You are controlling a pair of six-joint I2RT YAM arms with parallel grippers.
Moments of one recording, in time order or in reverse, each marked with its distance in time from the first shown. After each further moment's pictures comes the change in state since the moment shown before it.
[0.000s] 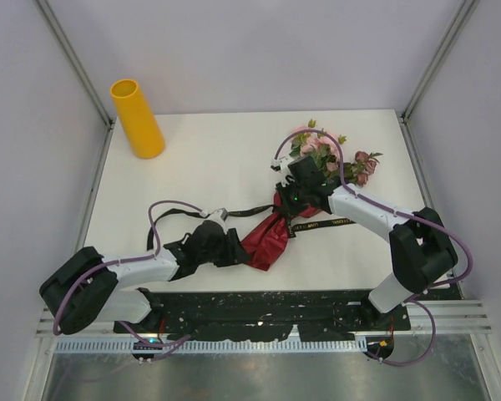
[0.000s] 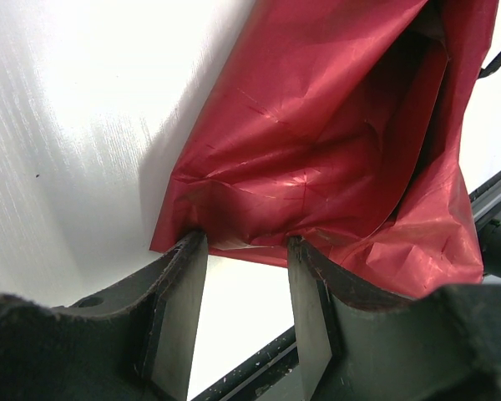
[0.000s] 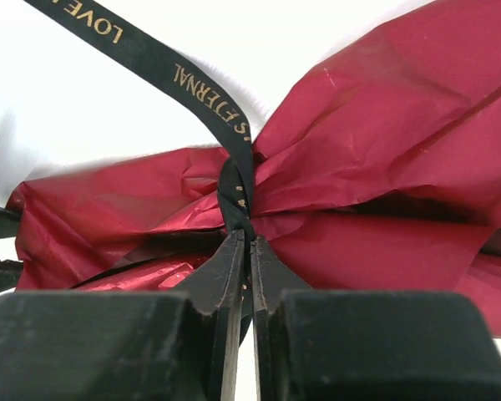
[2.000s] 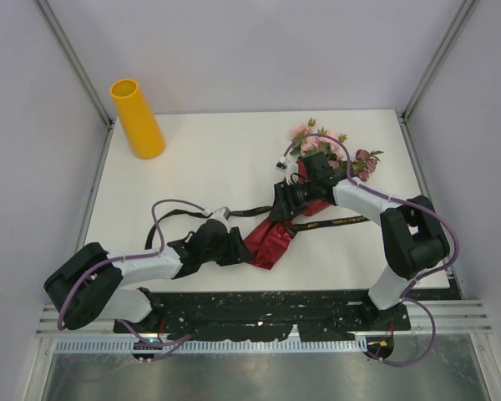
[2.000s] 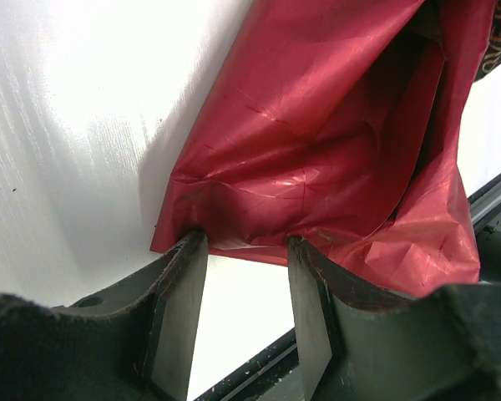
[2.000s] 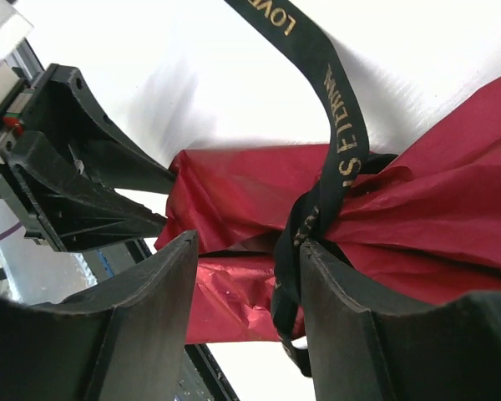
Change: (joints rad) left arm -0.014 0.044 0.032 0.004 -0.010 -0.021; right arm -0.146 0.083 -0.010 0.056 -0.566 0.053
